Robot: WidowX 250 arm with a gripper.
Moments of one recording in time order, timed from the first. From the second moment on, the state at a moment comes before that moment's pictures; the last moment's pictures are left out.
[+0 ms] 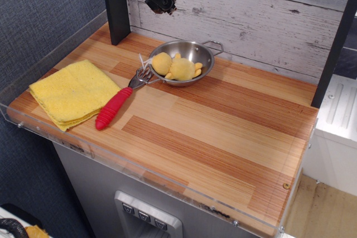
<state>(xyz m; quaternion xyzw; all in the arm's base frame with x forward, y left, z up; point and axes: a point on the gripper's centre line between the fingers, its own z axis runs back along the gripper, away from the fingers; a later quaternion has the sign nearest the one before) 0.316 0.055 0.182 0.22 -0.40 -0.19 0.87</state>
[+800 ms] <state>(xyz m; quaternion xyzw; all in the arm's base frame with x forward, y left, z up) 0.289 0.065 0.163 0.23 -0.38 -0.19 0.88</state>
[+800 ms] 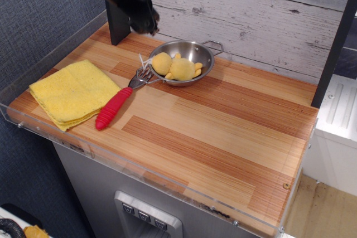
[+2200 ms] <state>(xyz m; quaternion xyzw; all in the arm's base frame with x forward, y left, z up) 0.232 0.082 0.066 0.10 -0.20 0.03 0.97</state>
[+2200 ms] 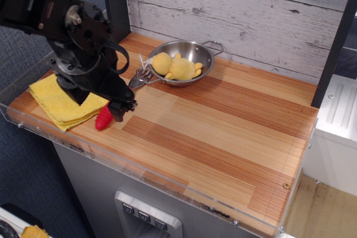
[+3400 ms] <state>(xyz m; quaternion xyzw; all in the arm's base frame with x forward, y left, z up) 0.244 0.101 0.015 0.10 -0.15 0.07 0.98</state>
